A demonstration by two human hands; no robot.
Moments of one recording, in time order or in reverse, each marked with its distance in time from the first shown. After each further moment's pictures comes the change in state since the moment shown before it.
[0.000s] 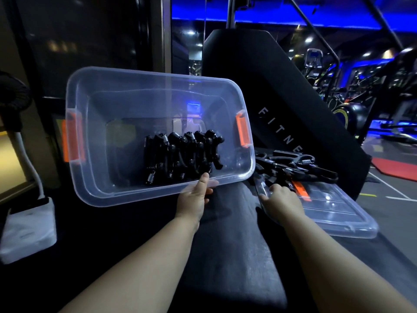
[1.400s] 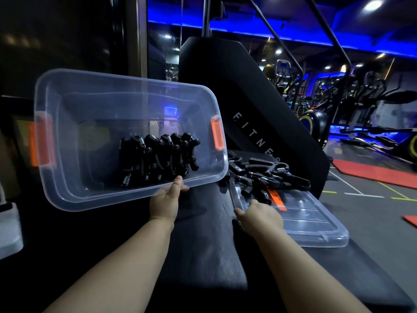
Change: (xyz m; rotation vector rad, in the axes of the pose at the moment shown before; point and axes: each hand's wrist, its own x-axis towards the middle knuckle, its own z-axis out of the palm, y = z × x) left_hand 0.002 -0.010 -0.006 0.034 0.113 0.071; right_hand -0.068 0.005 -0.017 -0.131 -0.020 0.081
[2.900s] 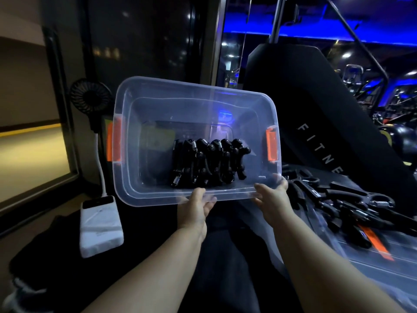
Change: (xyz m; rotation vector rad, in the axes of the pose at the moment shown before) left_hand 0.044 0.029 -0.101 -0.535 0.229 -0.210; right_hand 0.030 -0.181 0.013 1.630 -0.269 -0.080
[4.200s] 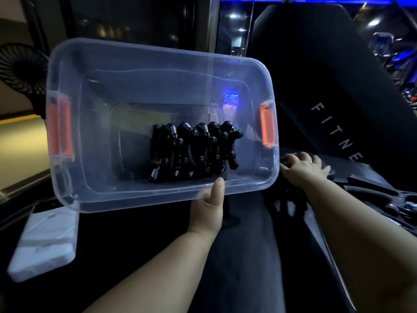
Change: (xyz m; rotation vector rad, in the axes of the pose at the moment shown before) left_hand 0.016 -0.060 0.036 0.686 -0.132 0.243; right_hand 0.152 -0.020 -0.081 -1.710 0.030 -0.033
